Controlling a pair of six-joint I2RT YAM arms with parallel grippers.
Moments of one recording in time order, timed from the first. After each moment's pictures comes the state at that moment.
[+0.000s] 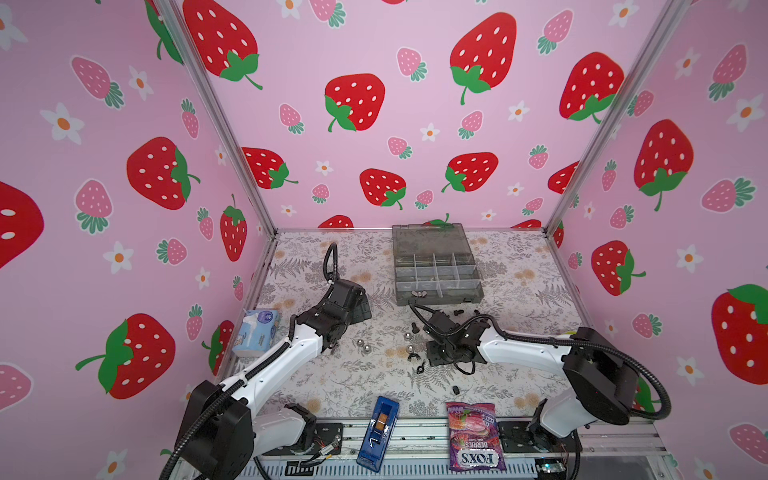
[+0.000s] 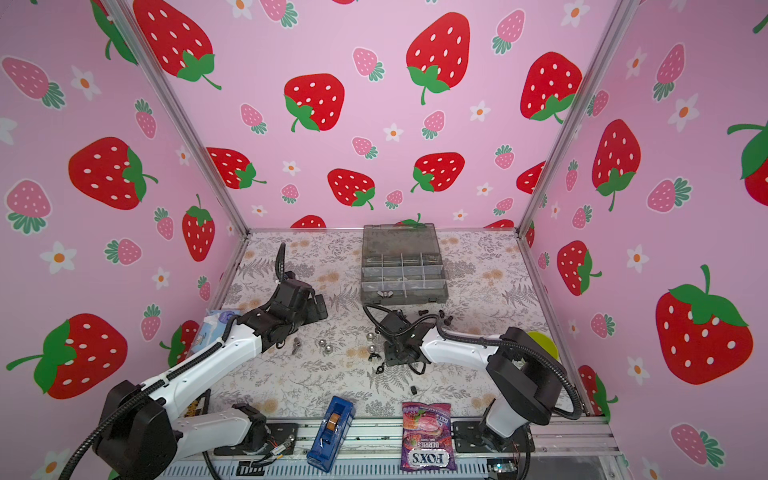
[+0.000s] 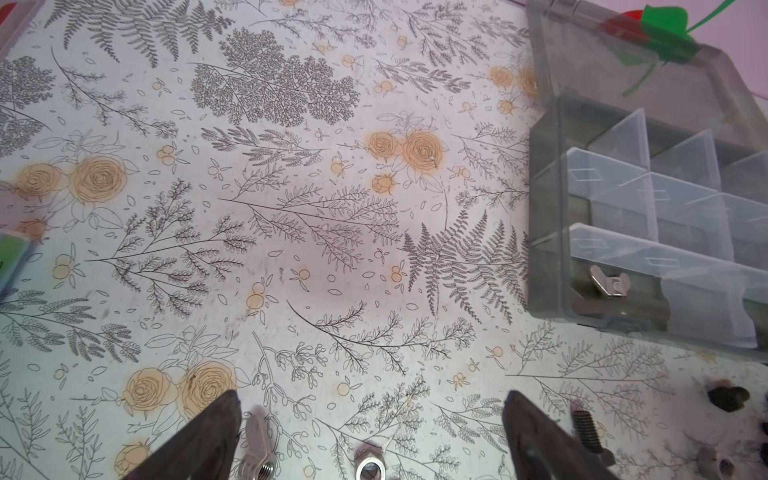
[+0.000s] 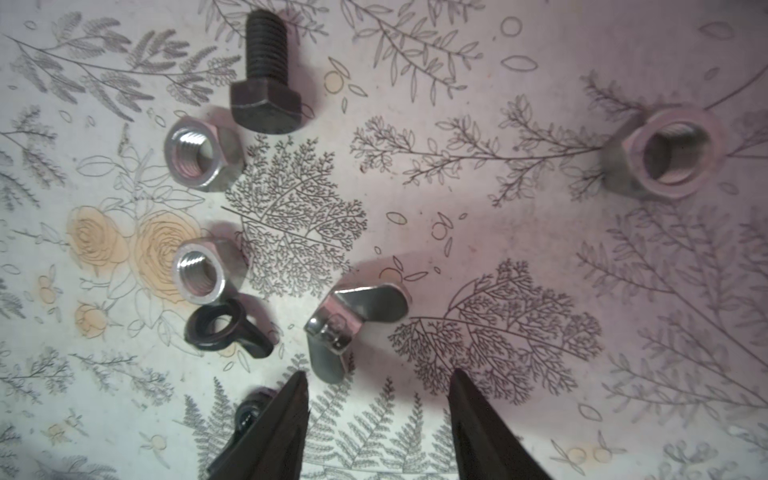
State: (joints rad) left arm -0.46 1.22 0.81 -0.47 -0.33 -0.63; right arm 1.04 1.57 0.85 -0.47 0.10 0.70
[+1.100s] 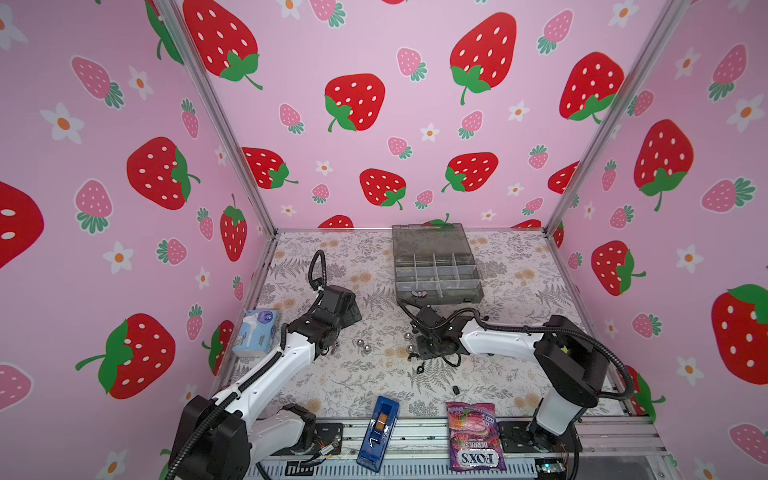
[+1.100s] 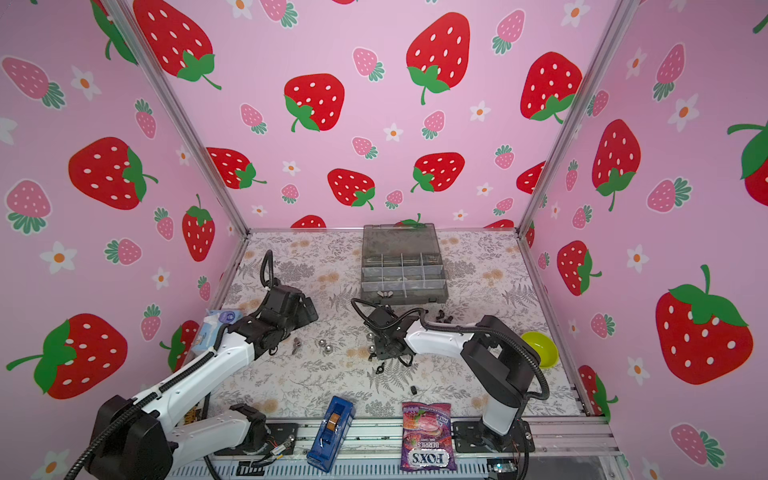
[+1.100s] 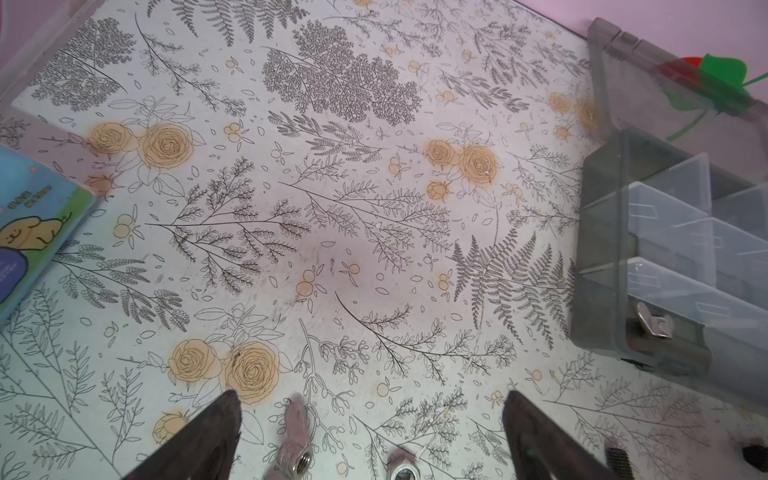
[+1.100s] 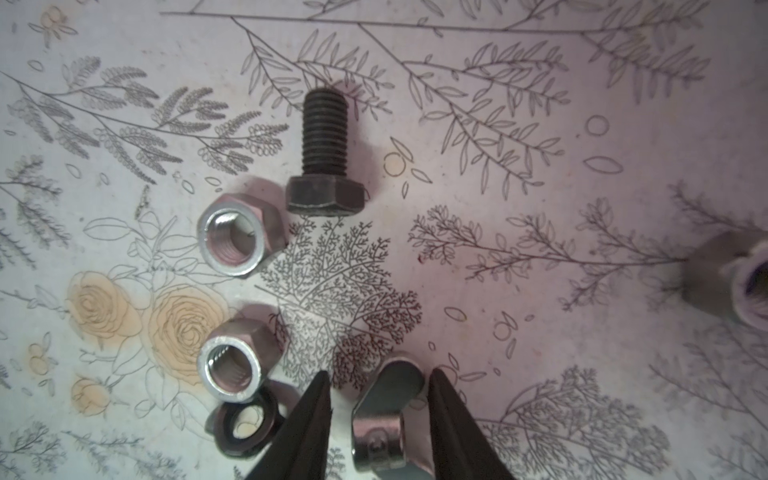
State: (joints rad) left arm -0.39 1.15 0.73 -0.47 -0.36 -0.69; right arm 1.04 1.73 0.98 -0.47 0.13 0.64
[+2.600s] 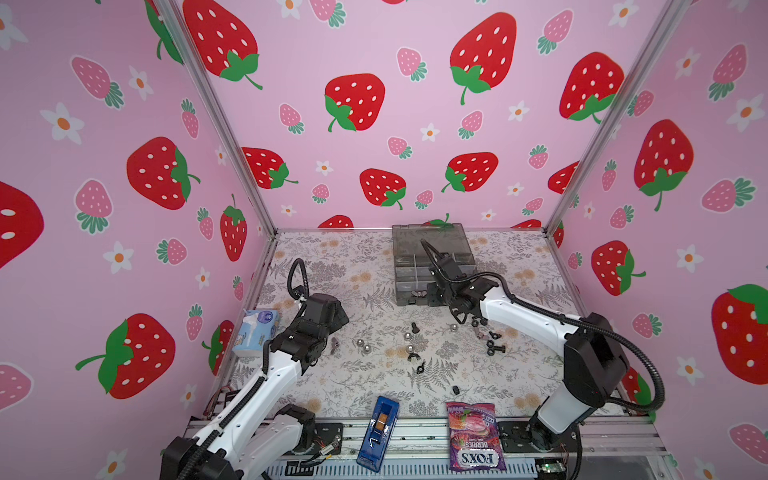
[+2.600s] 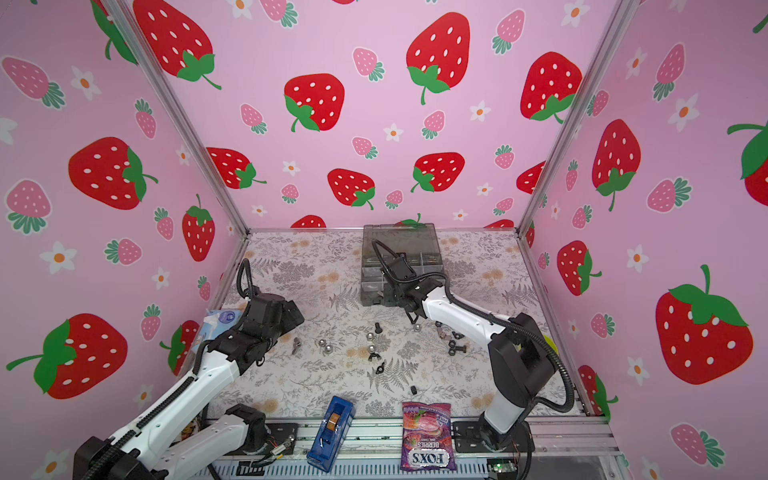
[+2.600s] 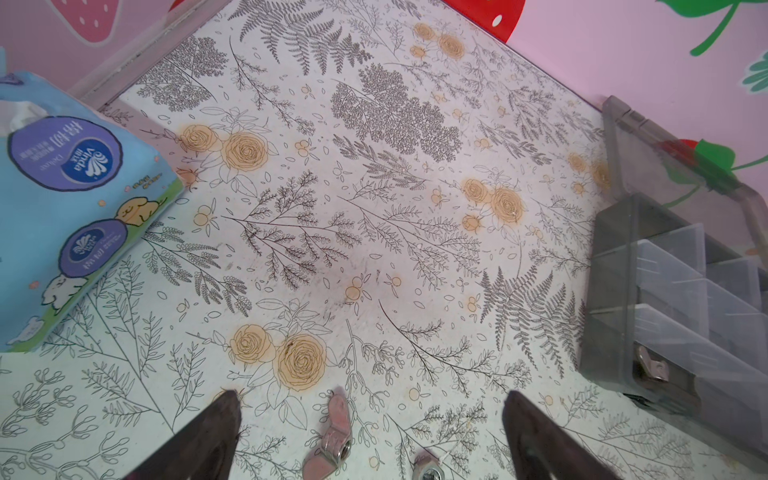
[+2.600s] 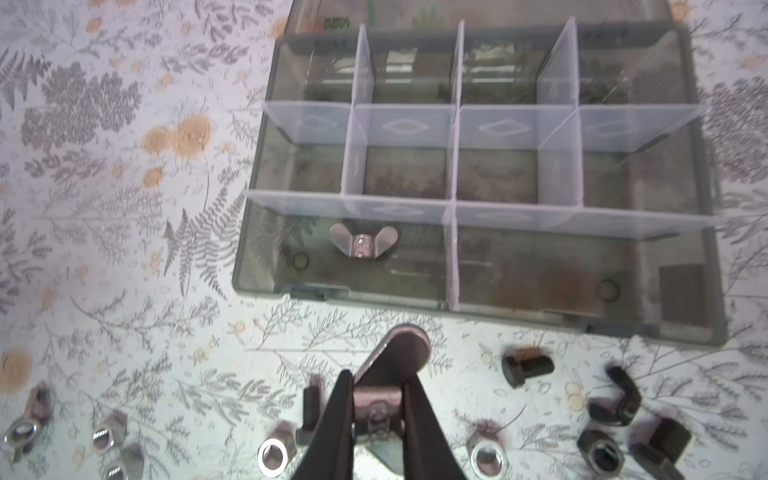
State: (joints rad) left arm -0.33 0.96 0.65 -0.52 -0.39 -0.75; right arm 0.80 1.68 1.28 -0.47 0.25 0.50
